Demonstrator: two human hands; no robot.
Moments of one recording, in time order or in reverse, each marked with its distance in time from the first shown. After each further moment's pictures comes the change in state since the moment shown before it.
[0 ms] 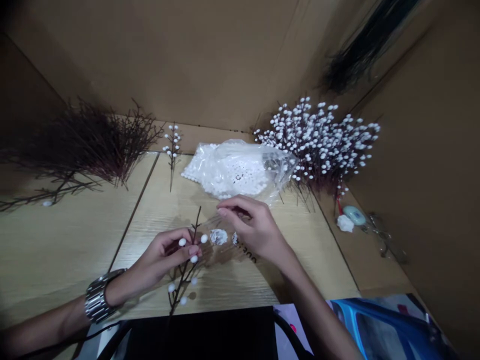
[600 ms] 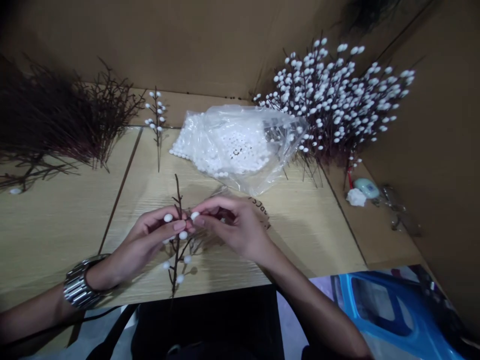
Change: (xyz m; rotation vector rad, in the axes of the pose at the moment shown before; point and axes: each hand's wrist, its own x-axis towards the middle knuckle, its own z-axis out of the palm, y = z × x) left_hand 0.004 0.001 -0.003 -0.162 0.009 -0.046; right_hand -0.026 0.015 0.035 0.441 -0.100 0.211
